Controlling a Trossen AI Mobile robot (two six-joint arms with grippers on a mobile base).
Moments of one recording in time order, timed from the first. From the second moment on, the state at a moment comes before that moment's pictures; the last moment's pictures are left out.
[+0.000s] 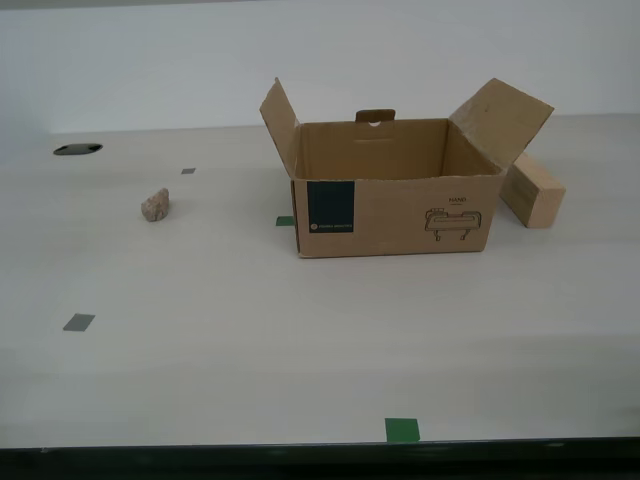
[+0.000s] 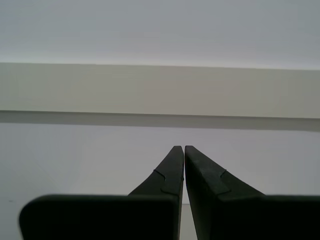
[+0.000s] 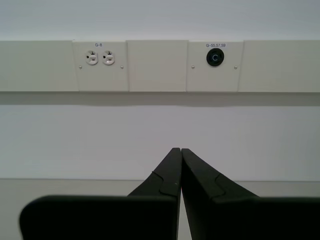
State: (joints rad) arm 0 0.01 1.03 0.52 0.53 -0.01 0.00; arm 1 0.00 1.01 0.54 0.61 -0.01 0.00
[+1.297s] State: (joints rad) arm 0 0.01 1.00 0.52 0.49 -0.01 0.00; arm 1 0.00 0.94 0.54 0.60 -0.01 0.00
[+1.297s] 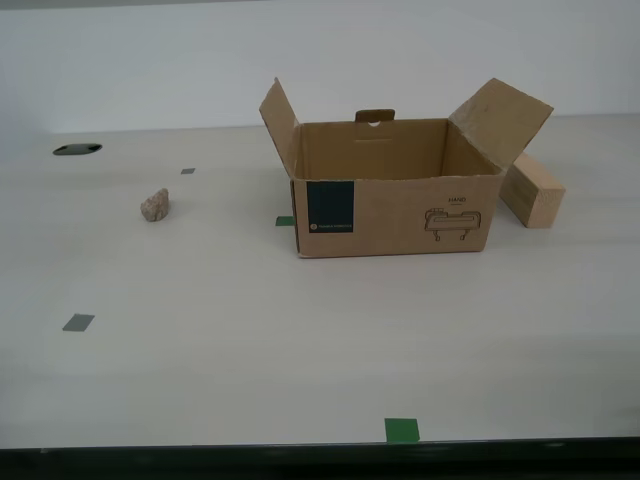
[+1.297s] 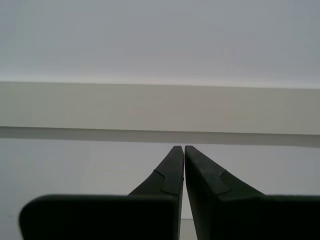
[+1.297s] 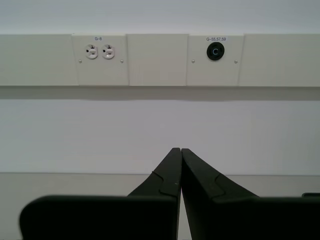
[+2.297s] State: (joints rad) arm 0 0.01 1.00 0.52 0.48 -0.01 0.00; arm 1 0.00 0.94 0.54 0.60 -0.01 -0.01
